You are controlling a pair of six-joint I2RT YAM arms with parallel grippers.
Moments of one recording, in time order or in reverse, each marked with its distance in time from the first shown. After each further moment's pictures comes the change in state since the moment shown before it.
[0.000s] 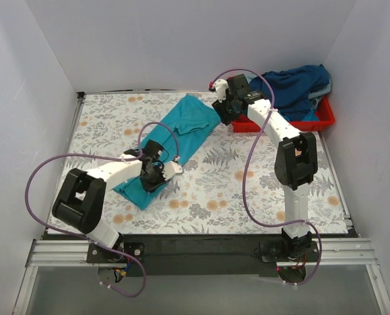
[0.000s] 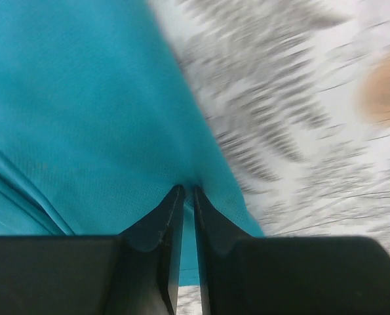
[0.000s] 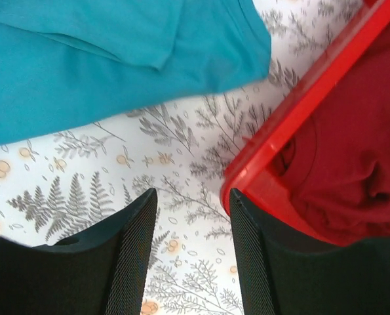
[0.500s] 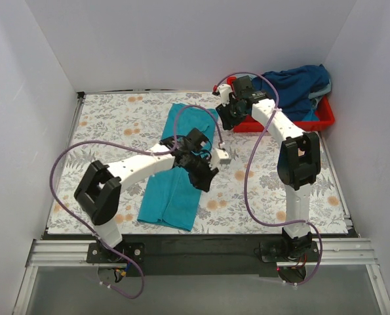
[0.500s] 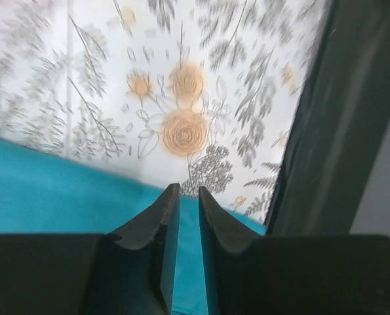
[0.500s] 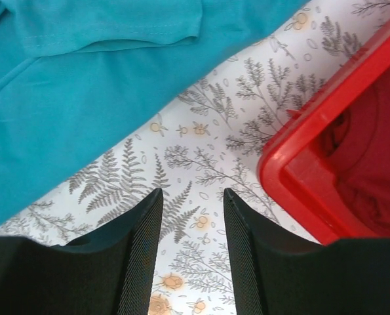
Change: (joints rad) left arm -0.472 0.209 0.441 -0.077 0.351 -0.388; right arm -0.065 -0.016 -0.034 -0.110 -0.143 0.014
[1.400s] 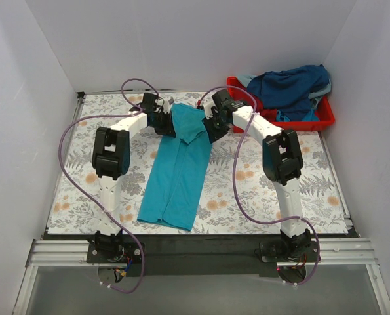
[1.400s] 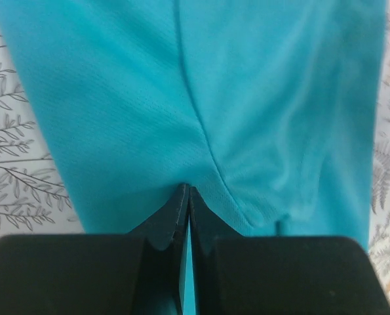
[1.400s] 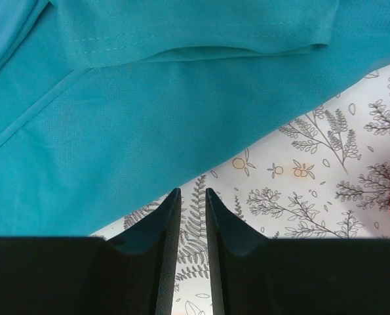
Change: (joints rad) left arm 0.621 0.521 0.457 0.281 -0.027 -0.423; right arm 0.114 0.160 0.033 -0.012 -0.056 0.128
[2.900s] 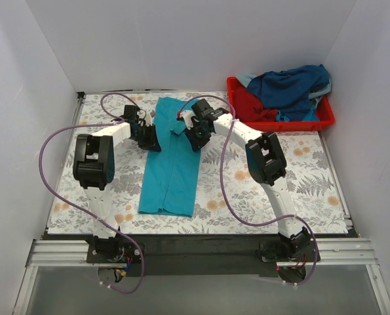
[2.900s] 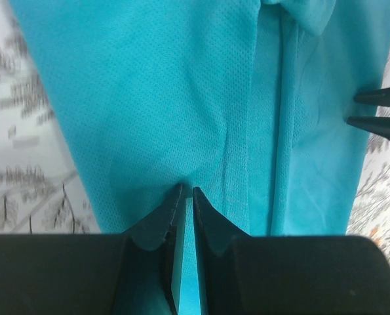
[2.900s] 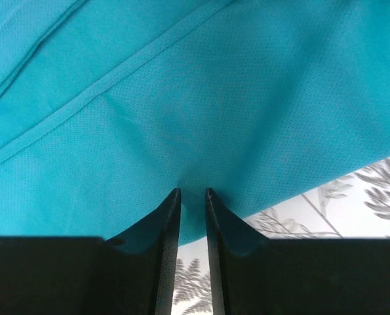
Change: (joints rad) left arm 0.109 -0.246 -0.390 0.010 -0.006 -0.038; right arm 0.134 0.134 0.097 0.038 -0.020 -0.026
